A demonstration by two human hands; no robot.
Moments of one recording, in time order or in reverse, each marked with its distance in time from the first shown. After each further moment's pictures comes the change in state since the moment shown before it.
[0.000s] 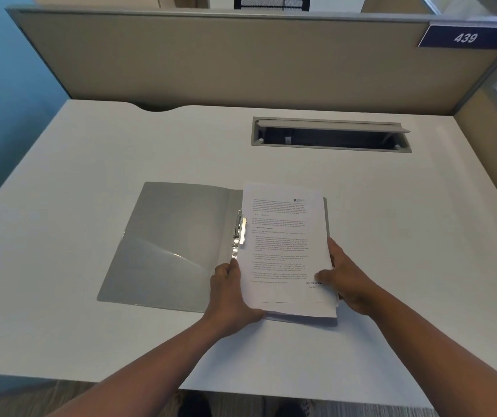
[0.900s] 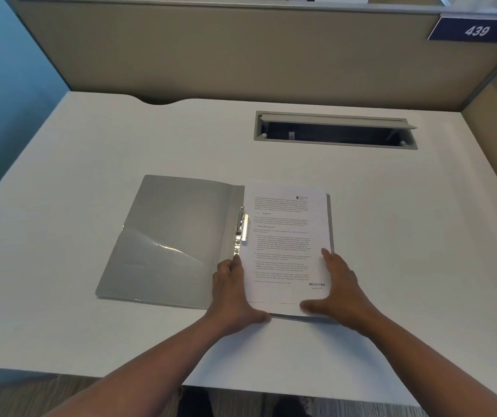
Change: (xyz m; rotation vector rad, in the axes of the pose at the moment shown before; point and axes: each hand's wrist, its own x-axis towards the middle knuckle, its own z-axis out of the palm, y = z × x) left_hand 0.000 -0.001 0.002 0.037 -0.008 0.002; right_hand -0.030 0.019 0.020 -0.693 0.165 -0.041
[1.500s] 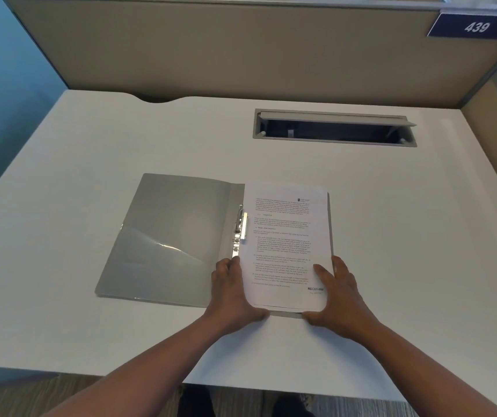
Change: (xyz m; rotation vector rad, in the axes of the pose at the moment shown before) left_hand -0.002 -0.001 0.001 -0.001 0.043 0.016; right_hand -0.011 0.010 0.013 -0.195 0.033 -0.069
